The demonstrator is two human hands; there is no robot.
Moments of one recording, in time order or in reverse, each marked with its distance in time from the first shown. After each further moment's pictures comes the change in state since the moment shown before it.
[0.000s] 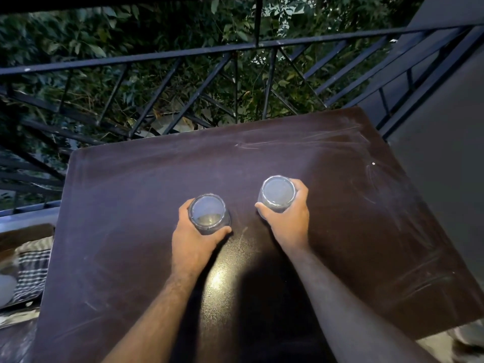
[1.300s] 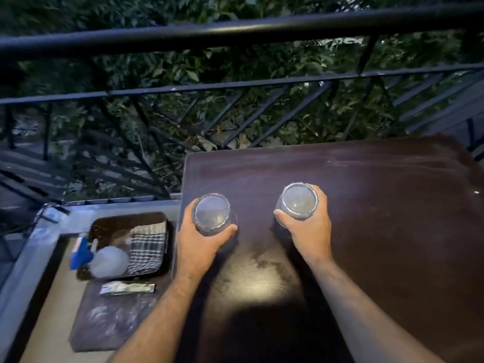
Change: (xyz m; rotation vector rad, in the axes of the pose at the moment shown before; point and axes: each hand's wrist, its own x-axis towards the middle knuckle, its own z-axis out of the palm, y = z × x) left_hand 0.018 -0.064 -0.213 -0.154 0.185 0.089; right_hand -0.097 -0.102 0.136 0.124 -0.129 -0.117
